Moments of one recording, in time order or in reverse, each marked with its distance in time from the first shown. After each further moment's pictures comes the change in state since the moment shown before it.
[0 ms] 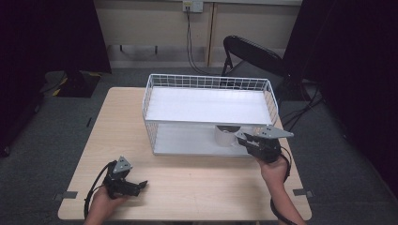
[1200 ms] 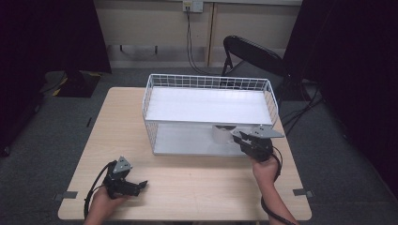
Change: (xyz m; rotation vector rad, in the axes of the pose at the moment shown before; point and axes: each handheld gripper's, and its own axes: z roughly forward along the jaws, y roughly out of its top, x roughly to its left) left arm 0.000 0.000 0.000 0.000 0.000 0.000; right arm 0.004 -0.008 0.026 -0.019 -0.065 0.029
